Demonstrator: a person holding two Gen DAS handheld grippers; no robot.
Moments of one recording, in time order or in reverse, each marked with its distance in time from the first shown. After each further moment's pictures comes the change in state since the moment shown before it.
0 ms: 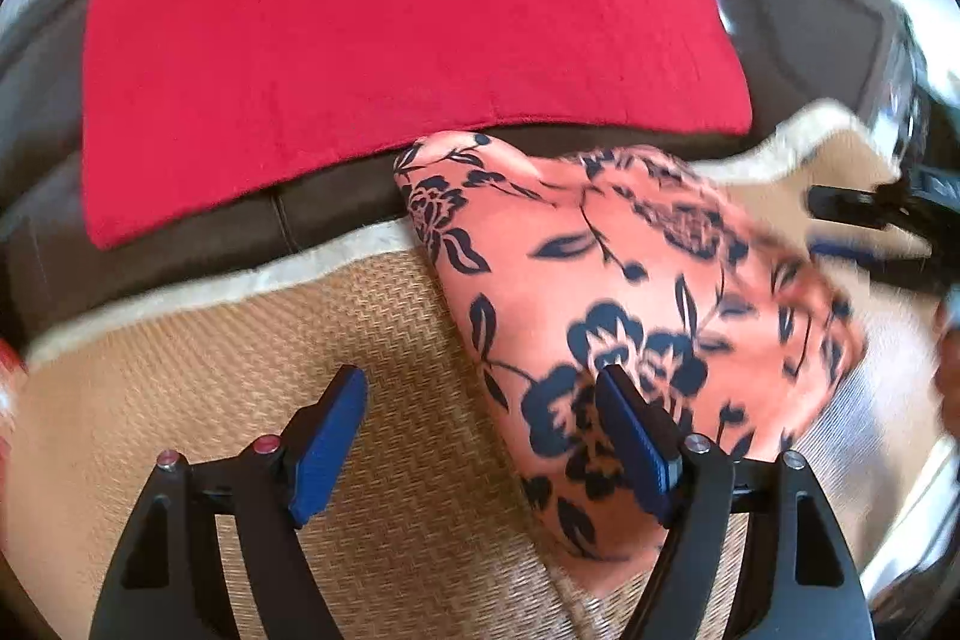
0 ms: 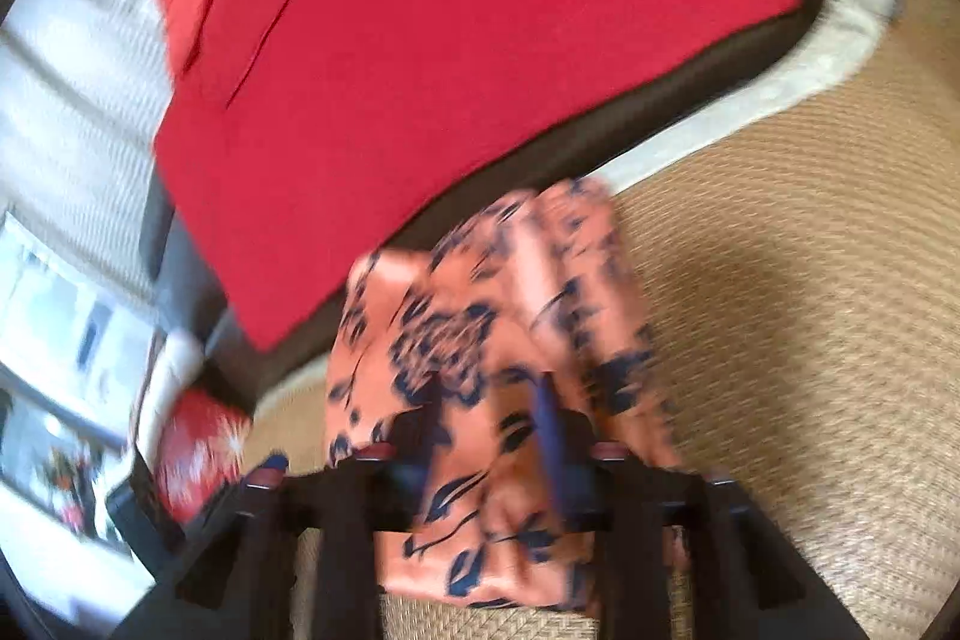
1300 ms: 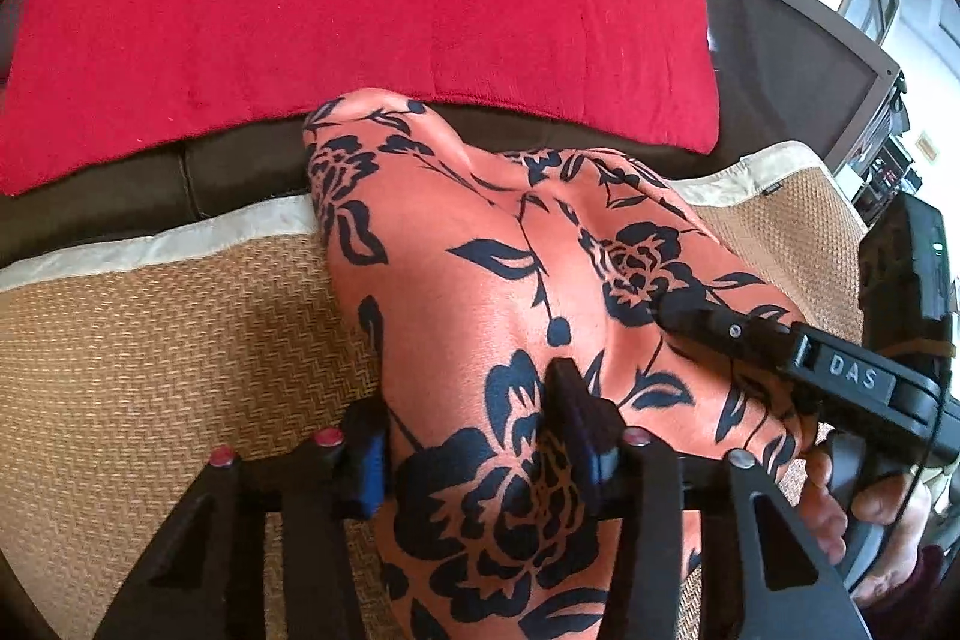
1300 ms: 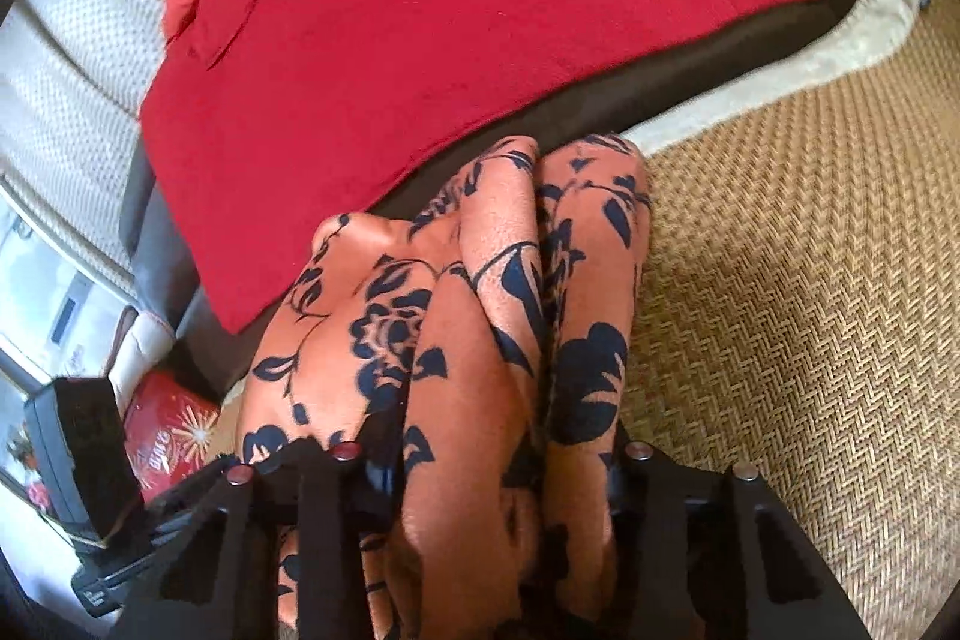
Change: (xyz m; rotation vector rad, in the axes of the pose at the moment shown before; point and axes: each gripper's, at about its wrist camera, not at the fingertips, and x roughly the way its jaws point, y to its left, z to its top) left arm 0.028 -0.026 0.008 -0.083 0.060 -0.160; right arm 0.069 0.041 -0.039 -0.136 -0.002 -0.028
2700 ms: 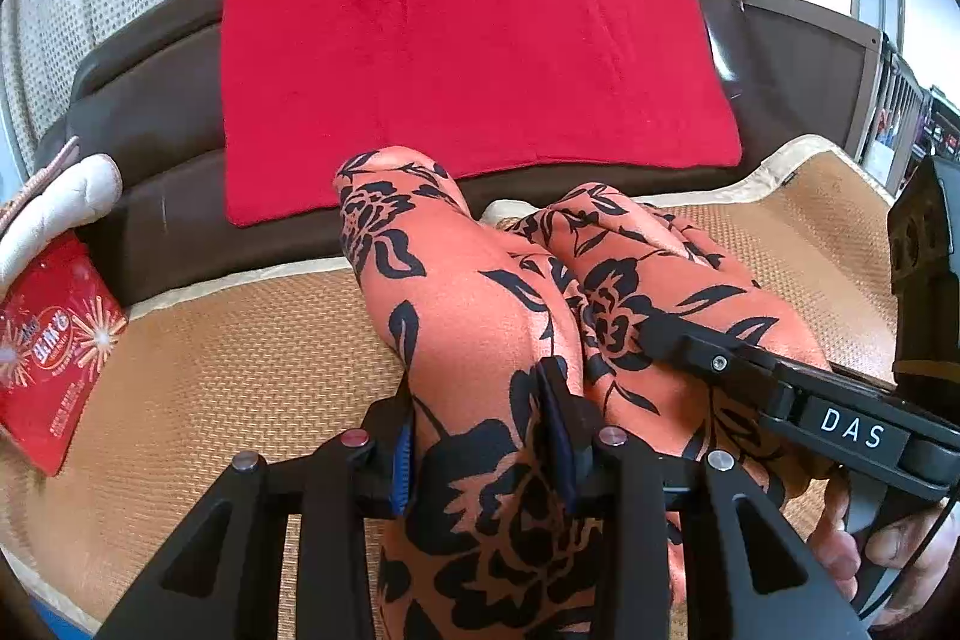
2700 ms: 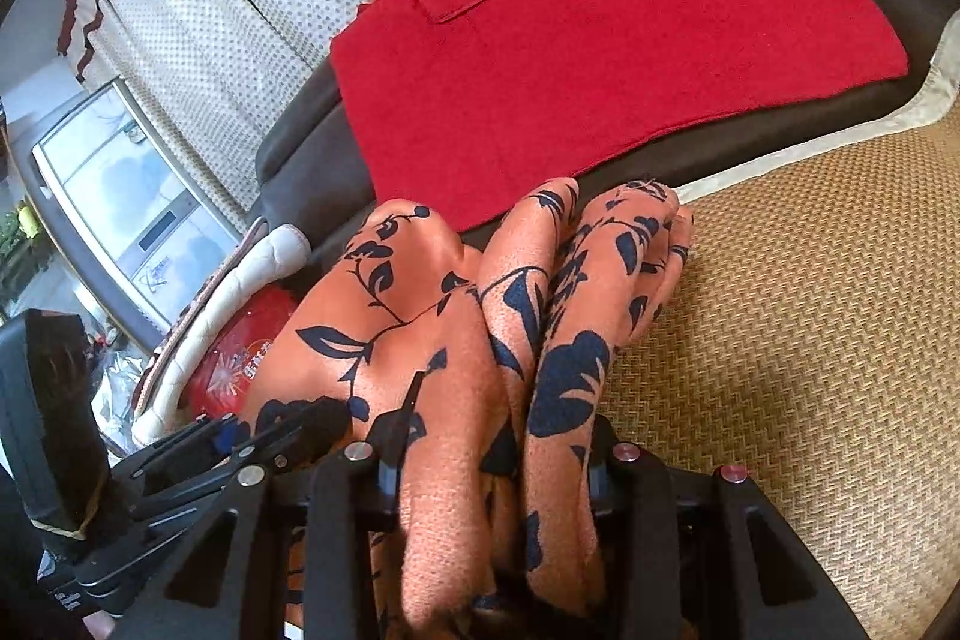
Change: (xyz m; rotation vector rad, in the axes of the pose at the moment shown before) left arm -0.174 -0.019 -0.088 0.099 -0.186 0.306; right arm -0.070 0.142 -0.137 -0.185 -0.091 0.181
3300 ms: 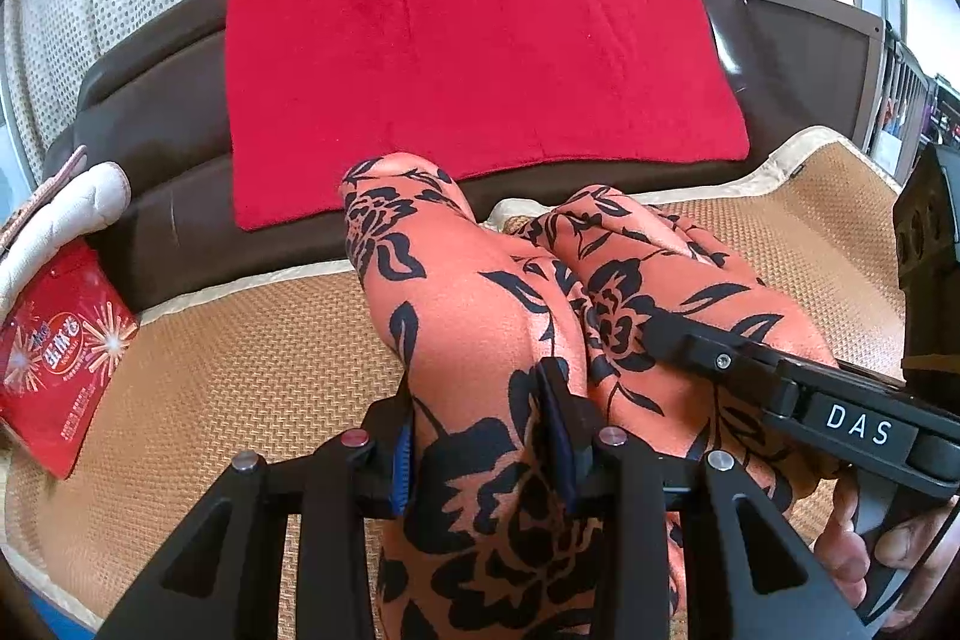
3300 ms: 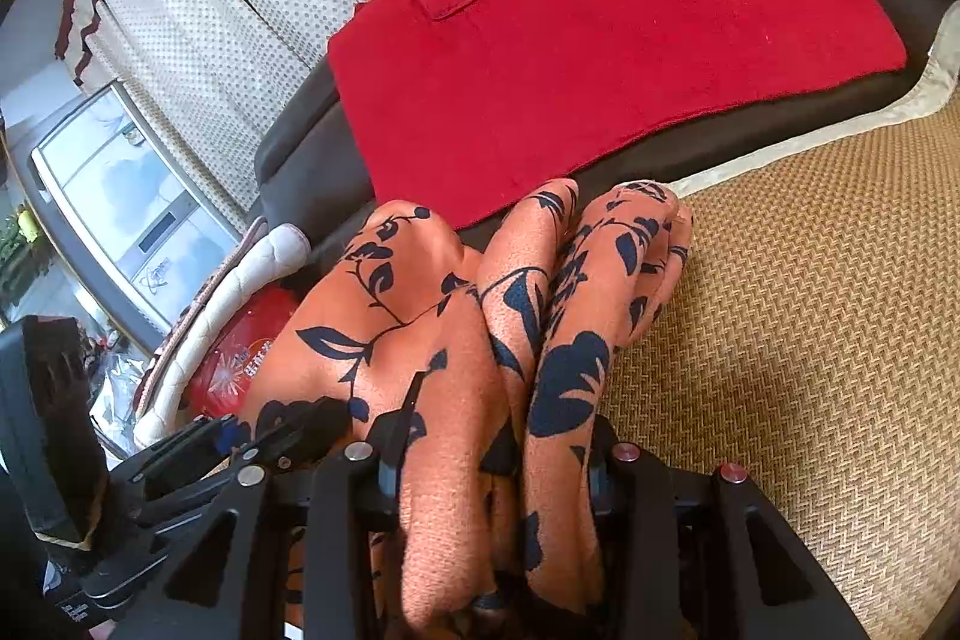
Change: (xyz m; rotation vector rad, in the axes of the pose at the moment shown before) left arm -0.008 -0.009 -0.006 0.020 -0.007 0.032; right arm 0.001 -0.005 0.000 0.009 0.011 0.009
